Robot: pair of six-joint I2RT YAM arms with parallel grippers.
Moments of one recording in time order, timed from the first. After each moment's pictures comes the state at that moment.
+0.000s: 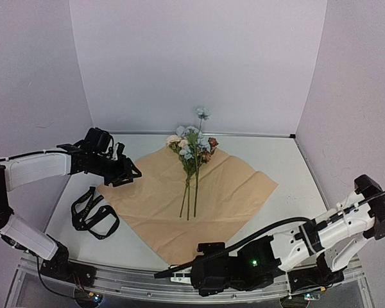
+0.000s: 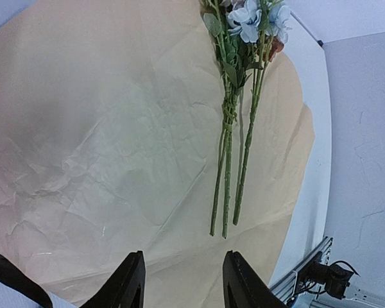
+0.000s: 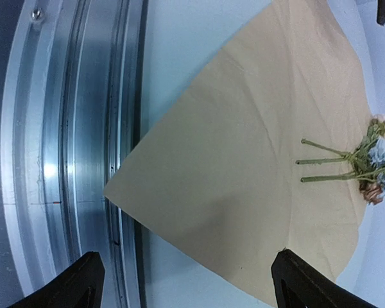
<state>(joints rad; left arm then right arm) -0.46 1.40 0.93 -0.37 0.36 -0.72 1.65 1.67 1.04 -0.50 0.49 -0.16</state>
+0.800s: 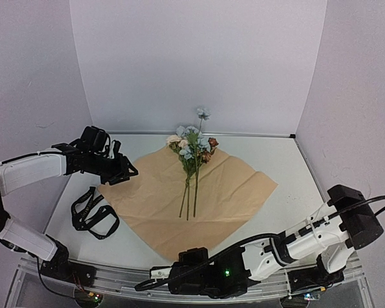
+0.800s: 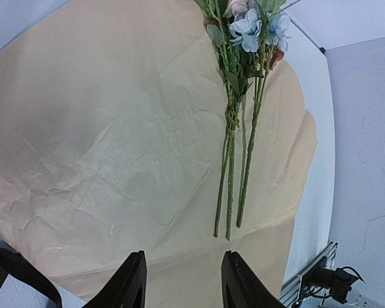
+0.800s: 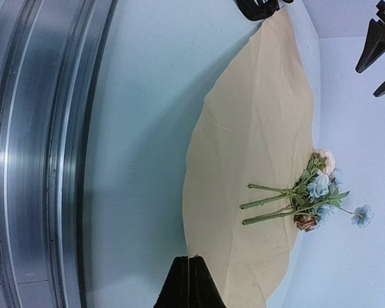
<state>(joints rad) -0.46 1.34 0.93 -0.40 0.31 -0.71 1.66 1.87 1.17 -0.36 0.73 -0.40</state>
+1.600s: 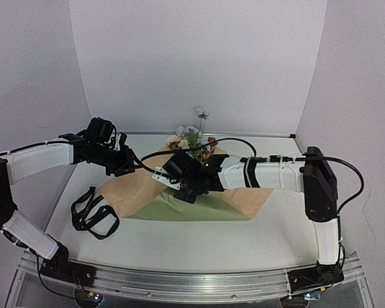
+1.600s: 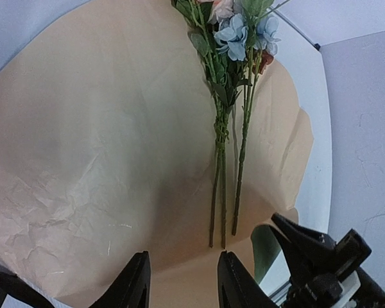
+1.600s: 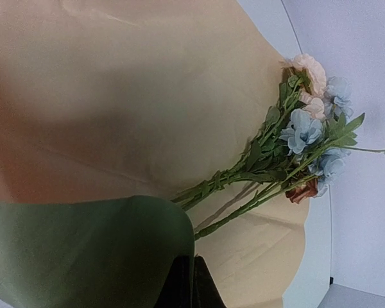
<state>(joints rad) -0.46 1.45 1.06 -0.43 0.33 -0.67 1.10 2.10 1.69 -0.54 0.49 -0.40</state>
